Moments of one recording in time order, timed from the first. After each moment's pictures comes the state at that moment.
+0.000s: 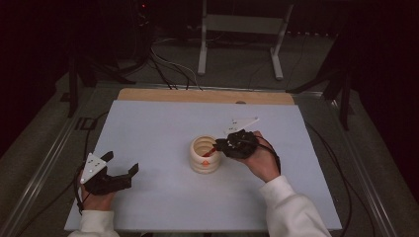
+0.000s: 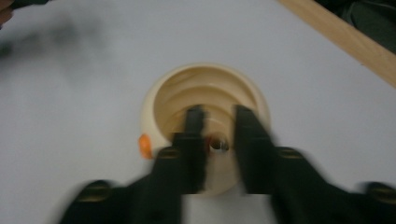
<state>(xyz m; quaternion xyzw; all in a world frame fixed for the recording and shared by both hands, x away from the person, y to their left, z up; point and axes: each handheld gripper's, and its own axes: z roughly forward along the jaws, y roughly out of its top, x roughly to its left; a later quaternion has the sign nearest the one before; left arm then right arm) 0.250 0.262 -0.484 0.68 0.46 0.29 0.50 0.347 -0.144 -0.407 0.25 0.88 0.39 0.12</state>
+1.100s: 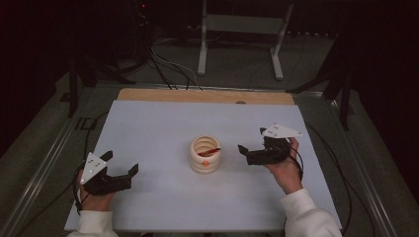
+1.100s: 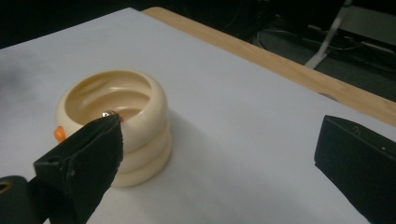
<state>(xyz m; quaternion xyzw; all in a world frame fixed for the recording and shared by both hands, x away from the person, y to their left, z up) 0.247 0.259 -0.477 0.69 0.45 0.29 0.49 0.324 -0.222 -0.416 0.36 0.78 0.45 0.23</state>
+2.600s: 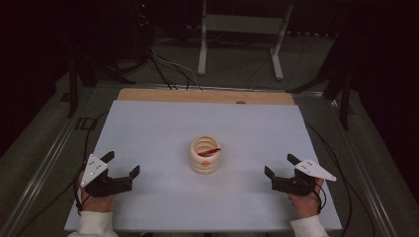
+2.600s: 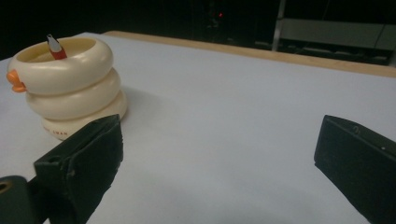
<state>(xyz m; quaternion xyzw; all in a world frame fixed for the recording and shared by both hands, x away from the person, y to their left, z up) 0.244 0.255 -0.477 0.69 0.43 0.29 0.50 0.257 -0.298 -0.483 0.44 0.69 0.50 0.28</state>
